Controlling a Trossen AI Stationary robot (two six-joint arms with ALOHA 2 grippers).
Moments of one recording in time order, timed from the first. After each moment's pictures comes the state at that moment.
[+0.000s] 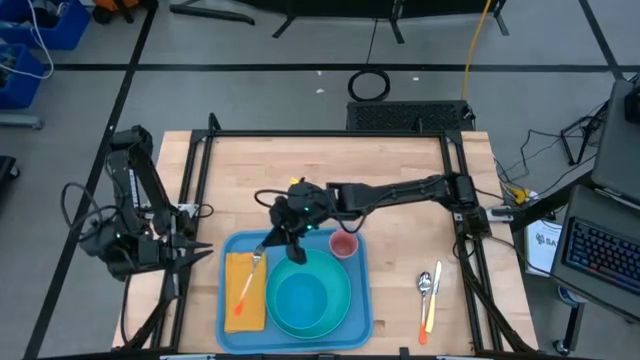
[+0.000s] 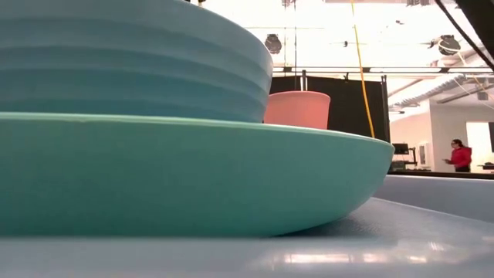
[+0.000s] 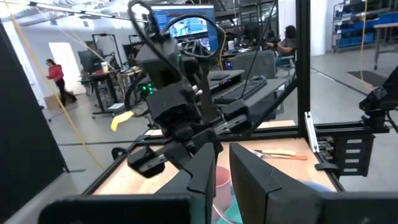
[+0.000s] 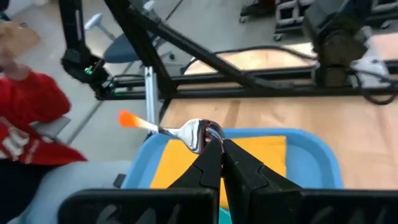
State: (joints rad) left arm -1.35 0.90 0.63 0.71 -1.49 0.53; right arm 0.07 2.08 1.86 -0.21 -0.37 0.20
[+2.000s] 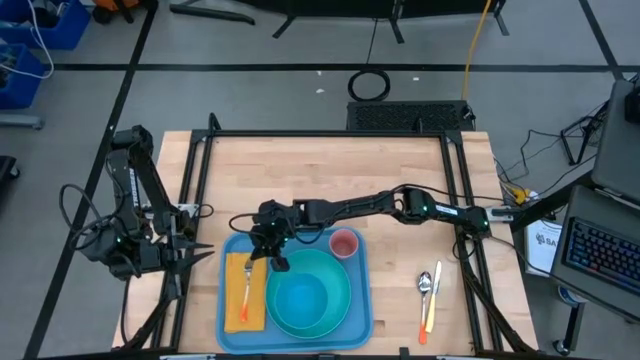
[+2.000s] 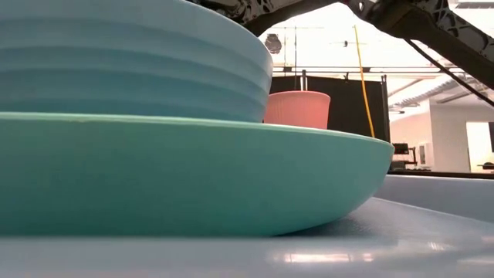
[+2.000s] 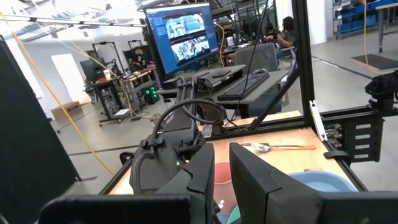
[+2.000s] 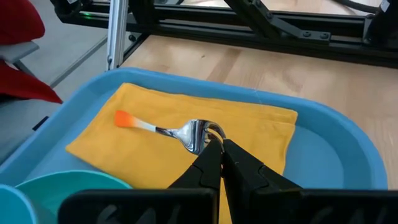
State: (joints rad) left arm -1.35 0.89 0.63 0.60 -1.49 0.52; right arm 0.05 2.51 2.15 -0.21 -0.47 -0.08
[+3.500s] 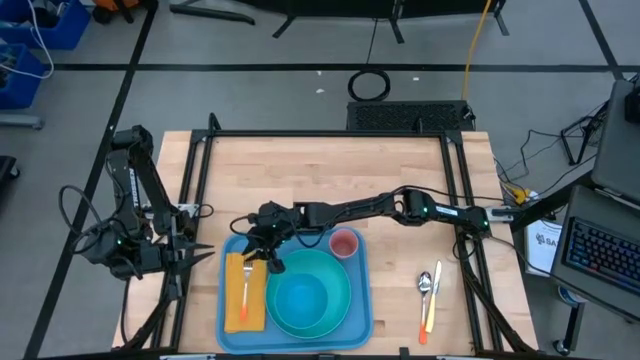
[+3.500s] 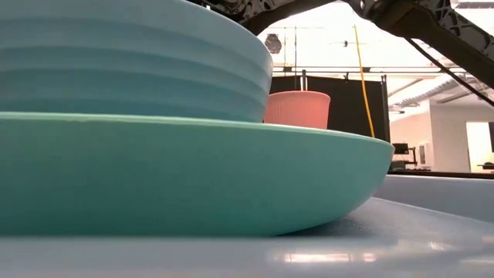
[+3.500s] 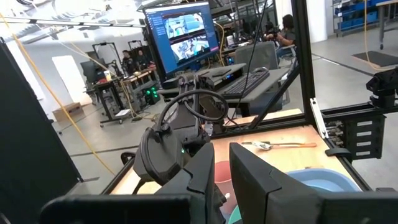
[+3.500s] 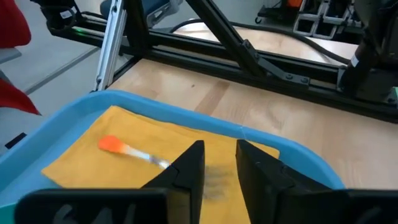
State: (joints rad) left arm -1.35 0.89 0.63 0.56 -1.49 0.49; right arm 0.06 2.51 2.15 -0.10 -0.41 -0.13
